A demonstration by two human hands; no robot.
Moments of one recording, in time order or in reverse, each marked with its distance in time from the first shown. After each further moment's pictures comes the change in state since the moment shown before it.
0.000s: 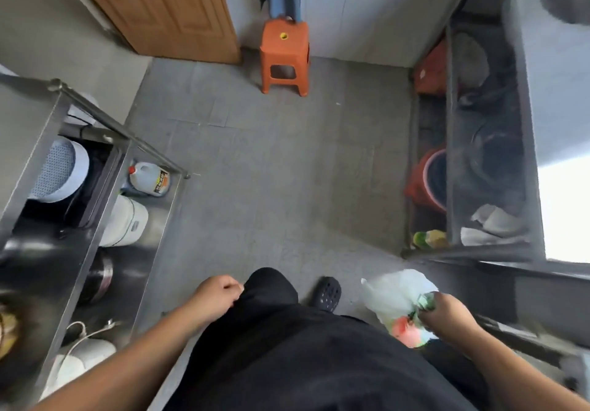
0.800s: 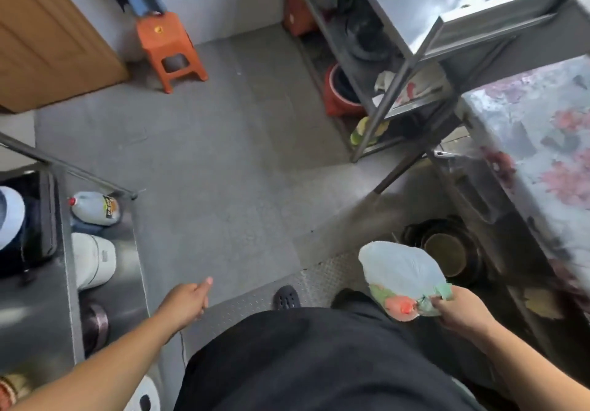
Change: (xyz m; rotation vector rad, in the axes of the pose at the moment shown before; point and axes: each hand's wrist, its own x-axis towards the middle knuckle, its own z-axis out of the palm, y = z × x) left_hand -0.053 -0.241 -0.003 0.399 -0.043 0.165; right_hand -0.279 0.134 0.338 0.401 0.140 0.299
